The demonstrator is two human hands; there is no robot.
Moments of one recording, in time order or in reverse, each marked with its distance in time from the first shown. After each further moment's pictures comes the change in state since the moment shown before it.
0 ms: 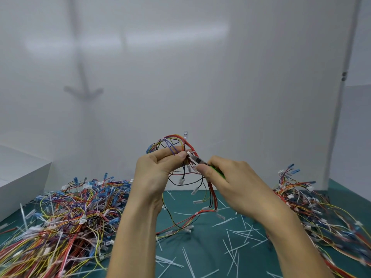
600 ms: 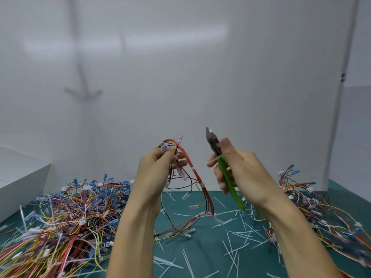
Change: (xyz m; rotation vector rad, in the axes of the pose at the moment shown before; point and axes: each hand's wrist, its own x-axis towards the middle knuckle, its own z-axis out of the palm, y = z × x) left_hand 0.002 0.002 0.001 0.075 0.047 -0.035; right_hand 0.003 0.004 -0.008 0.729 0.051 0.151
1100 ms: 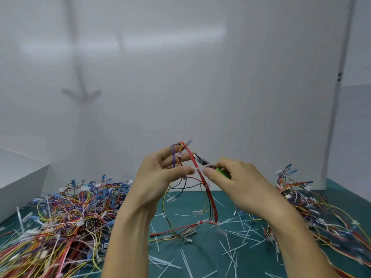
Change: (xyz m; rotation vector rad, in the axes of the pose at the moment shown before) left_hand -0.003 -0.003 -0.006 0.076 -0.263 0.053; right_hand -0.004 0.007 -0.005 -0.709 -0.005 -0.010
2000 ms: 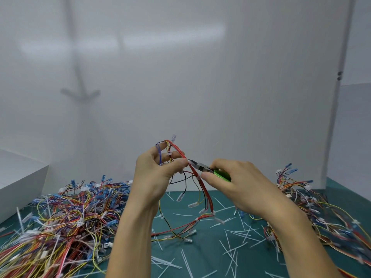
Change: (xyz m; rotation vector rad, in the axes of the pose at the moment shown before) left_hand 0.004 -0.003 0.002 0.008 0.176 0.074; right_hand 0.001 0.005 -0.002 -0.084 -0.027 -0.118
